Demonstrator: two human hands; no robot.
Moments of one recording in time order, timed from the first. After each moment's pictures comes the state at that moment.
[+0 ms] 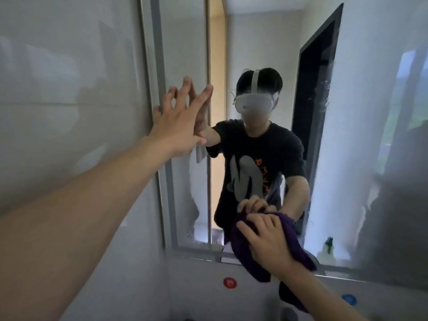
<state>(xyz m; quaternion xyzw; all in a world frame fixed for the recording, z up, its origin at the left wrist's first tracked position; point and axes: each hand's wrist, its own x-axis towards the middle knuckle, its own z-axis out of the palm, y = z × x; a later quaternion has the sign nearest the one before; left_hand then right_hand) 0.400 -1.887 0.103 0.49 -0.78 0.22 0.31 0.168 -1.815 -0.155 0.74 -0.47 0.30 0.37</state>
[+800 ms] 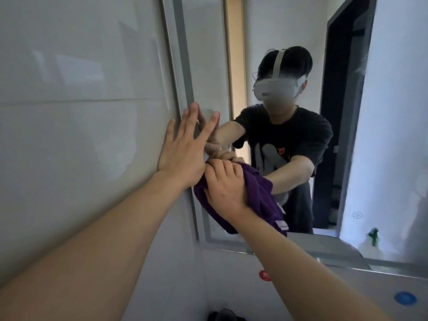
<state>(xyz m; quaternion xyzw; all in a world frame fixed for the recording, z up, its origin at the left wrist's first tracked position) 0.447 -1.880 0.036 0.51 -0.77 0.31 0.22 0.330 -1.899 -0.071 0.67 -0.45 0.43 0.40</state>
